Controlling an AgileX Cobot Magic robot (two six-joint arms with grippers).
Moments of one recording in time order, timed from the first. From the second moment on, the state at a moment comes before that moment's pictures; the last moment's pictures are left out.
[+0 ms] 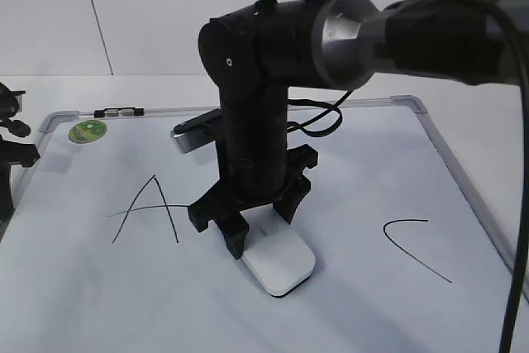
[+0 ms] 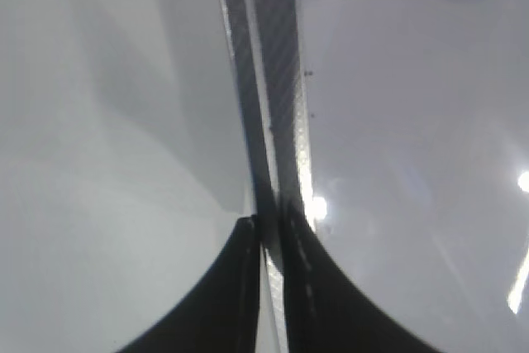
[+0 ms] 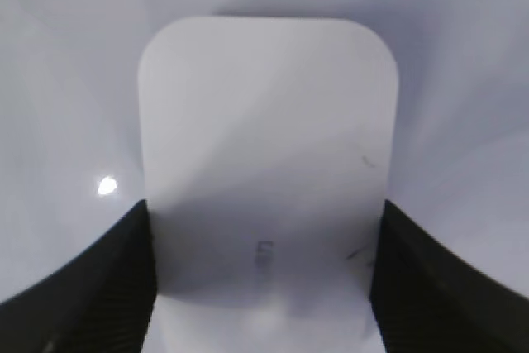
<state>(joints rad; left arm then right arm) 0.01 2.00 -1.34 -0.10 1.11 0.11 0.75 2.17 -1.74 0.02 1.25 0.09</state>
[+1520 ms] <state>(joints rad) 0.01 2.00 -1.34 -0.09 1.11 0.11 0.46 2.22 -1.82 0.11 1.20 0.11</state>
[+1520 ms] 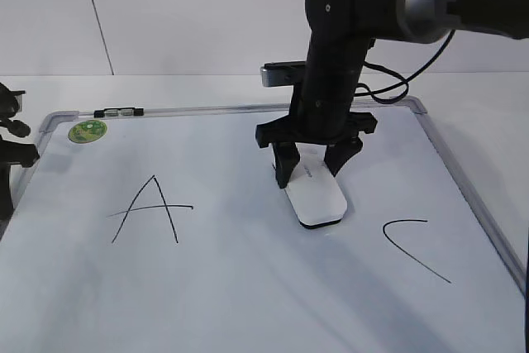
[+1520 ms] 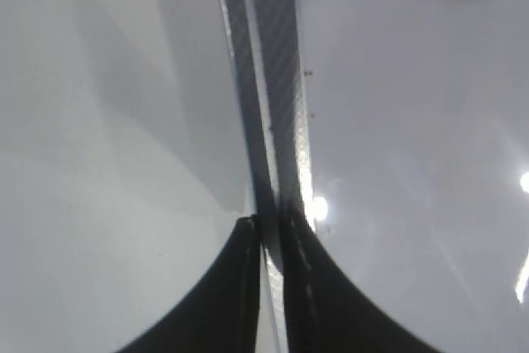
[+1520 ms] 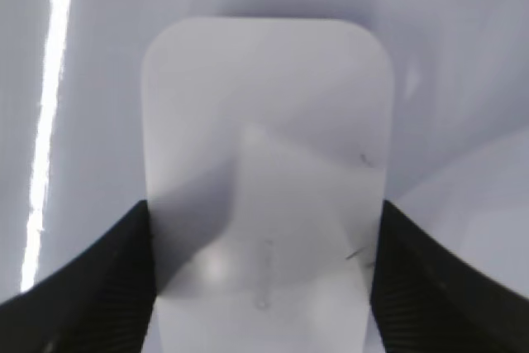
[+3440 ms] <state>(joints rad) 0.01 2.00 -1.33 -0.06 0.98 0.24 0.34 1.94 -1.67 -0.18 1.23 0.19</state>
